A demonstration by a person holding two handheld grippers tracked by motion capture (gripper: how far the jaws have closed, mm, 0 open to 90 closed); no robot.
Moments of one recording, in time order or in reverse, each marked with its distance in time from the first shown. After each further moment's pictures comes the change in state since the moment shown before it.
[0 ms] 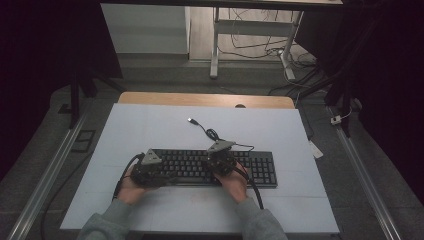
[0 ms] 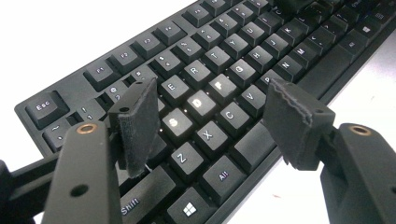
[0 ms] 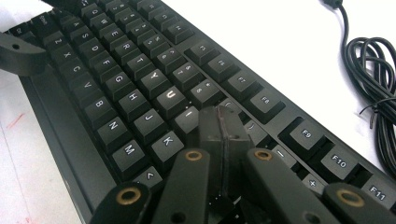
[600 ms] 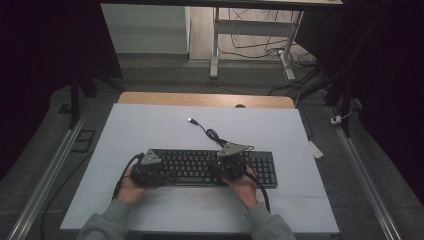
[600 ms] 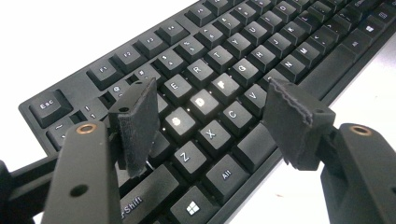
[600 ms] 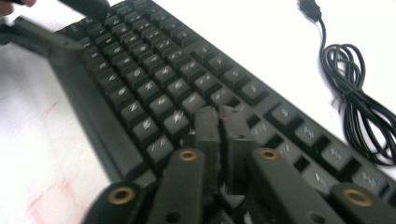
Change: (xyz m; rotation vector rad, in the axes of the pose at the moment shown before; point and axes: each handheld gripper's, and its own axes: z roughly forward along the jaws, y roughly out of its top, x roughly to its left) left arm 0.001 -0.001 0.000 0.001 0.007 -0.004; right arm -0.002 -0.014 -0.036 -0.063 0.018 -0.004
